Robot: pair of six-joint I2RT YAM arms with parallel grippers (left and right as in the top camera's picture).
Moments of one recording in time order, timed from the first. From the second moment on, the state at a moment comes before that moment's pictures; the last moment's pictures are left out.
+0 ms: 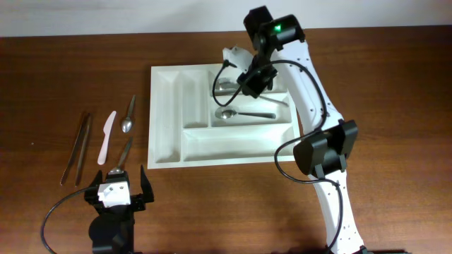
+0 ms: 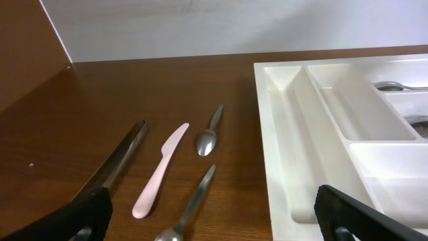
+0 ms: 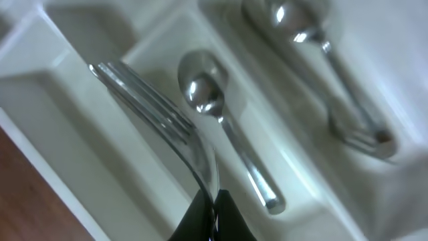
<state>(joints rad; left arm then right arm) 0.05 0.01 0.10 -0.32 -0.10 0.07 0.35 2.51 2.67 -1.62 -0.26 -0.56</state>
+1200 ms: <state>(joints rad) 0.05 0.01 0.10 -0.32 -0.10 0.07 0.36 2.51 2.31 -1.42 -0.29 -0.76</state>
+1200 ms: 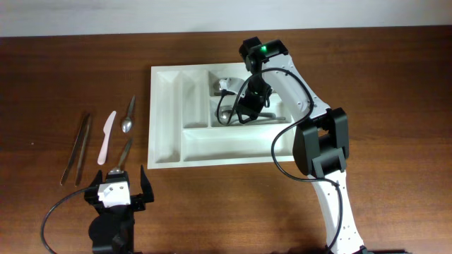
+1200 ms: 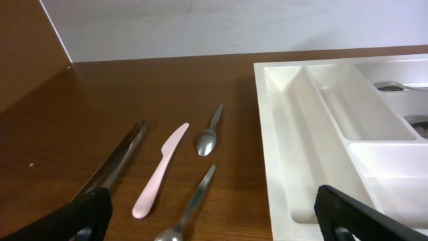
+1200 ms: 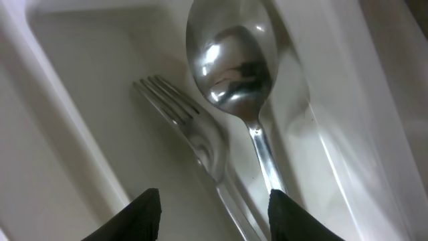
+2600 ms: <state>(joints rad) 0.05 0.01 0.10 -0.32 -0.11 0.07 -0.21 2.41 3.05 -1.69 -0.12 -0.08</state>
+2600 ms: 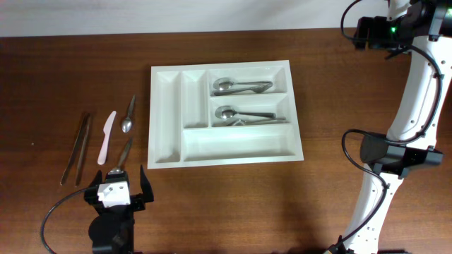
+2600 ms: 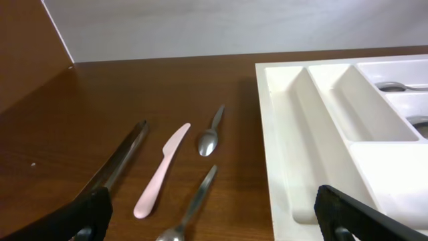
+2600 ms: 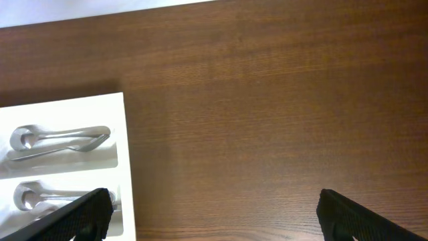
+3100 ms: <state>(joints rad) 0.05 0.31 0.58 -0.53 -0.11 0.00 -0.21 2.41 3.05 -1.69 -0.12 -0.08</state>
